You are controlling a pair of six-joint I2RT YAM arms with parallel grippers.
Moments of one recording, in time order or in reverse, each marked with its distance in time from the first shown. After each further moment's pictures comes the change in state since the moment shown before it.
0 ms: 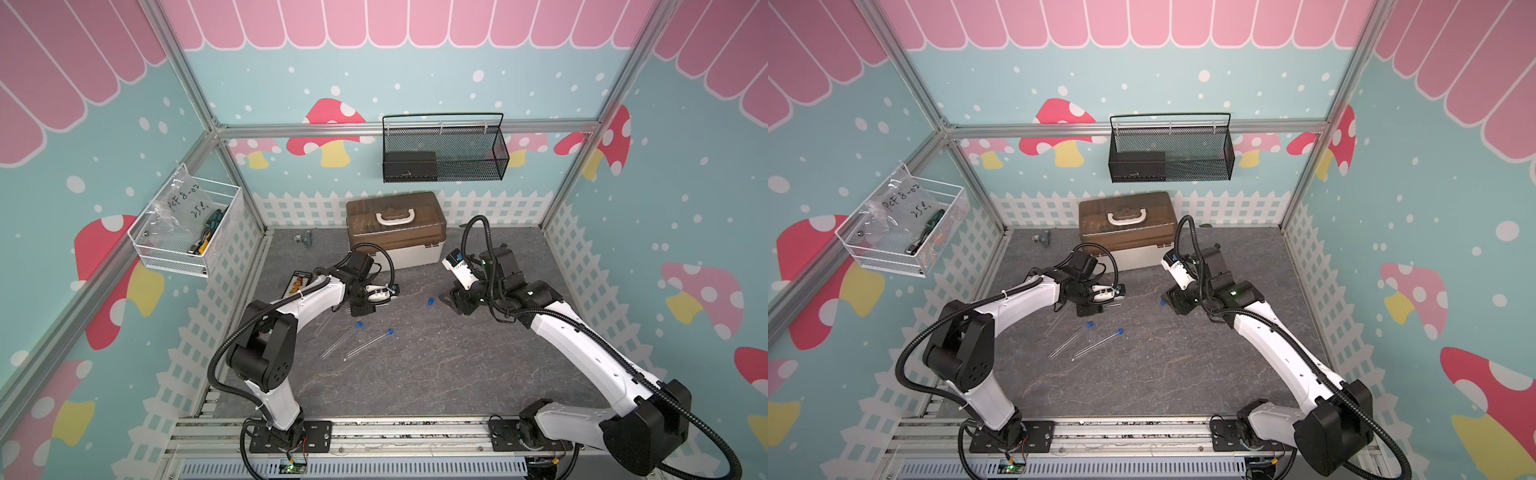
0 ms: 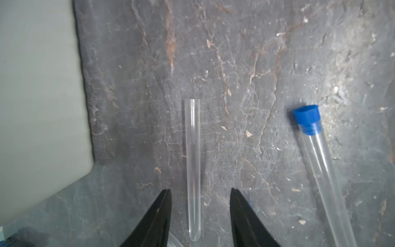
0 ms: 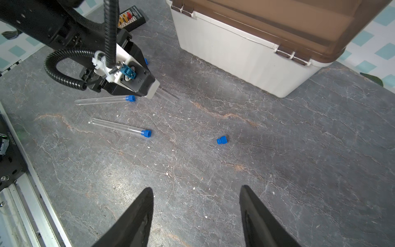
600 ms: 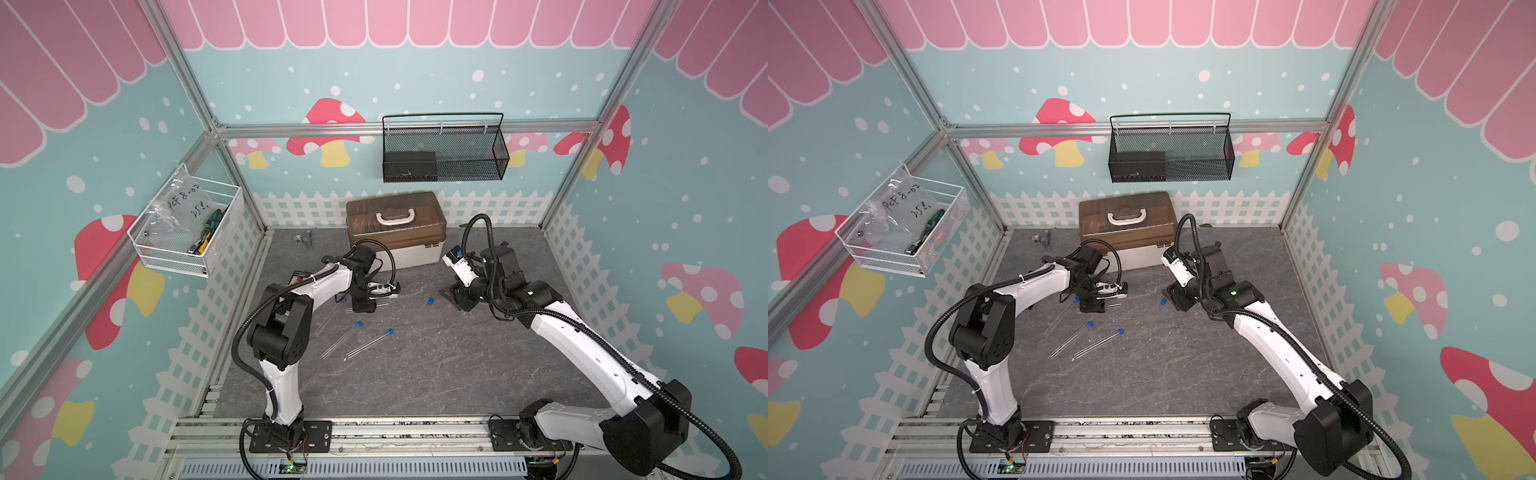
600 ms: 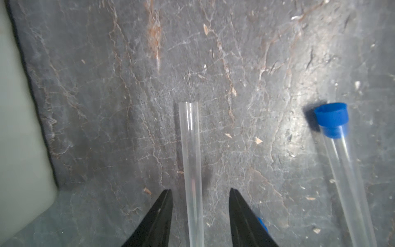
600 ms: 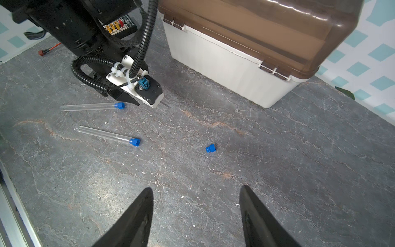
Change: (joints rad) left arm 0.034 0.187 0.183 -0.134 0.051 0.036; right arm 0.000 0.000 0.000 0.047 0.039 -0.029
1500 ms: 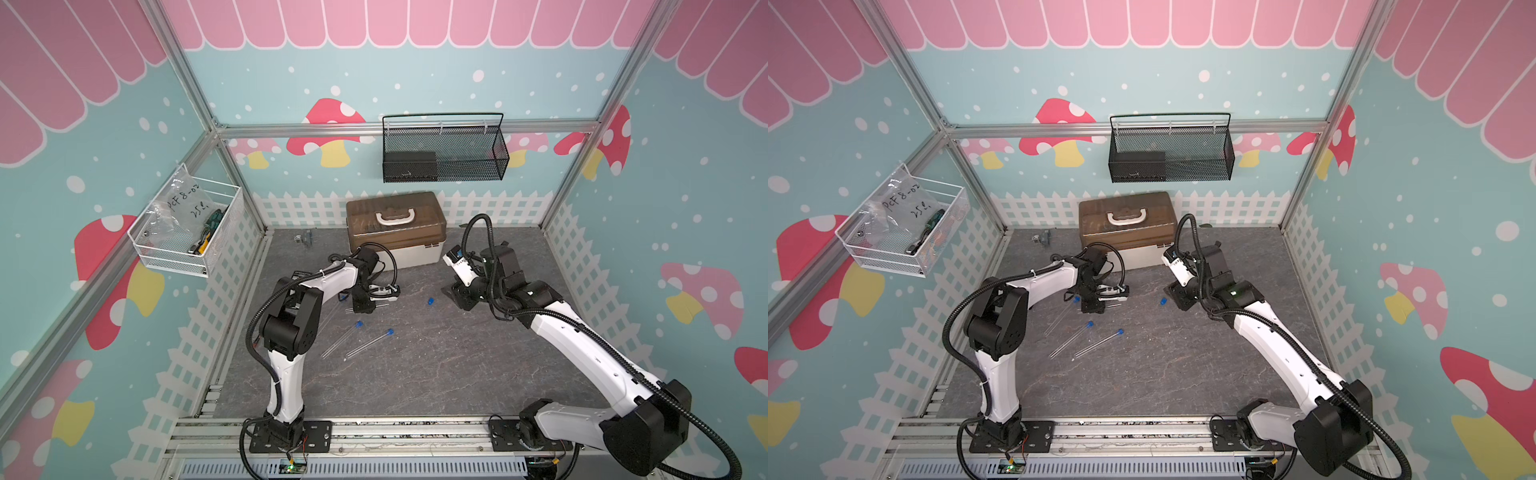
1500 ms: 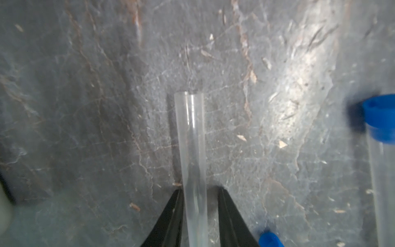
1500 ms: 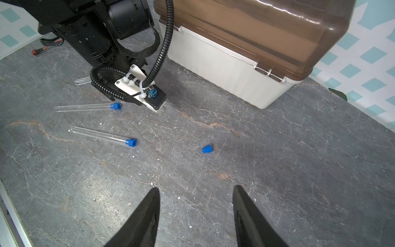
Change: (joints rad) left arm 0.000 0.092 0.059 -0.050 -0.057 -0.002; right arm 0.000 0.000 0.000 0.005 0.018 -0.007
